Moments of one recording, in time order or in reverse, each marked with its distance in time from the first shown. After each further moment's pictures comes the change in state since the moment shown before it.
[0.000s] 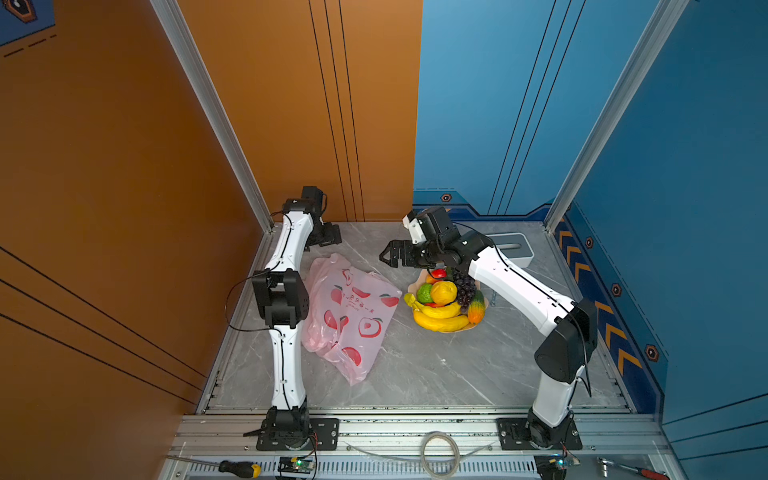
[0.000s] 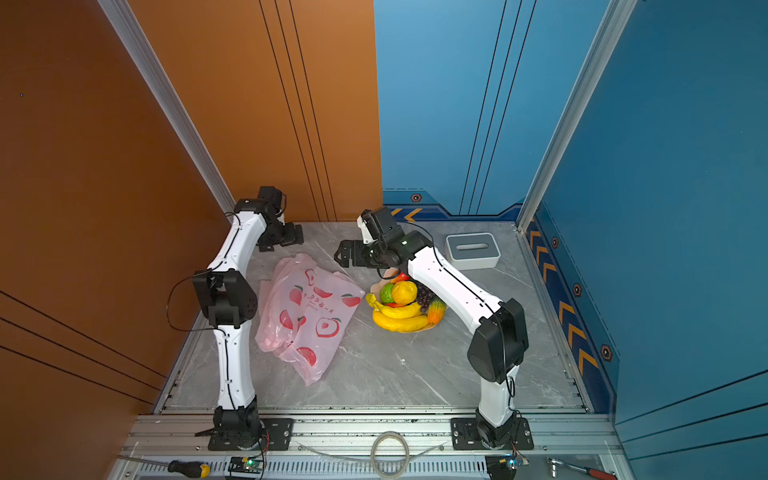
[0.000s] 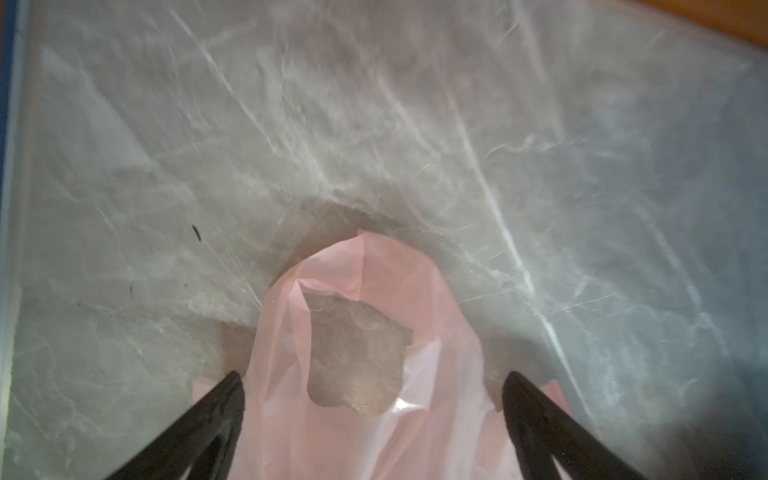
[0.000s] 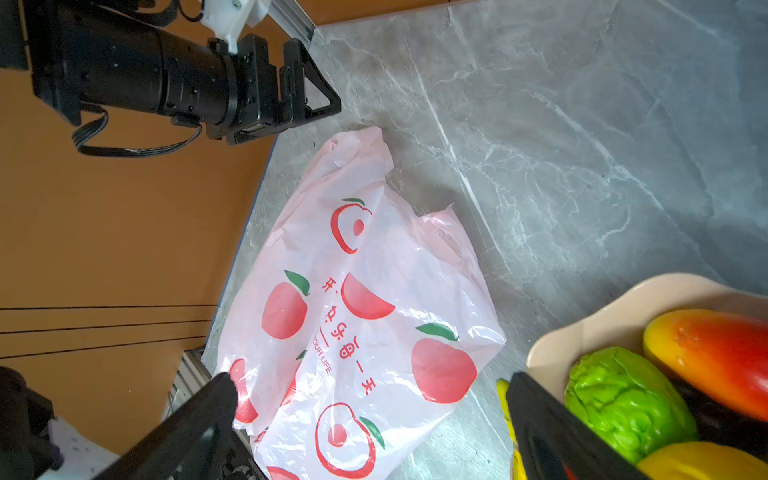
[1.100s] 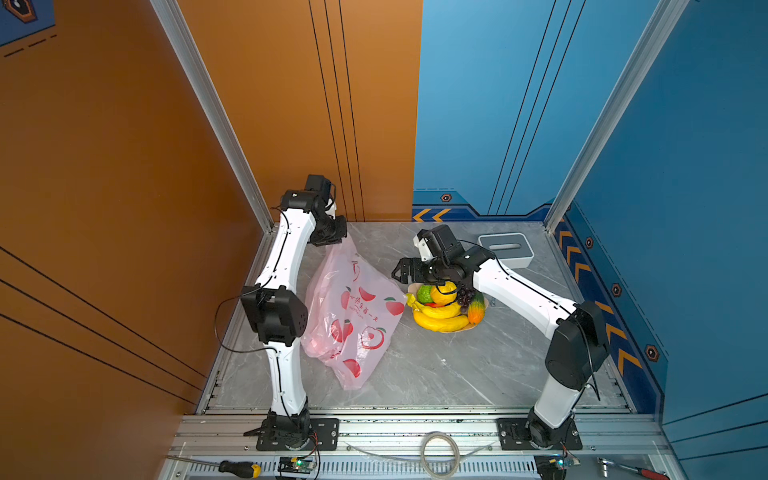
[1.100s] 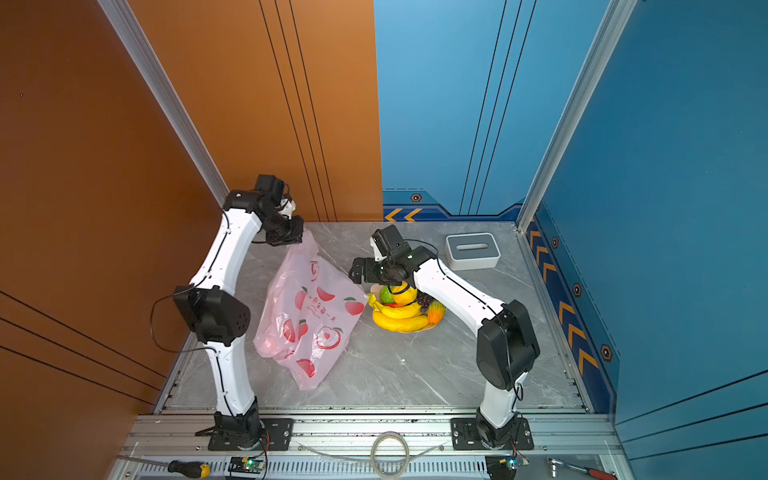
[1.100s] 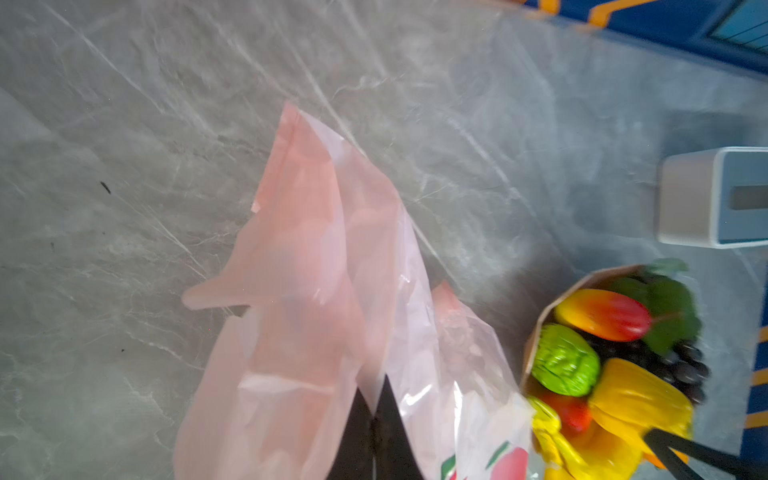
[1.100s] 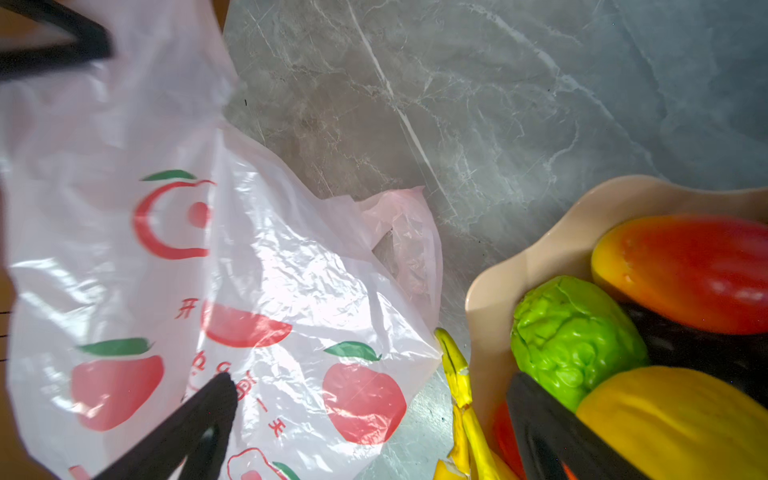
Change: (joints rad) left arm -0.112 -0.343 -0.090 -0.066 0.176 0.019; right arm -0.024 -0.068 -0.247 0.074 0.021 0.017
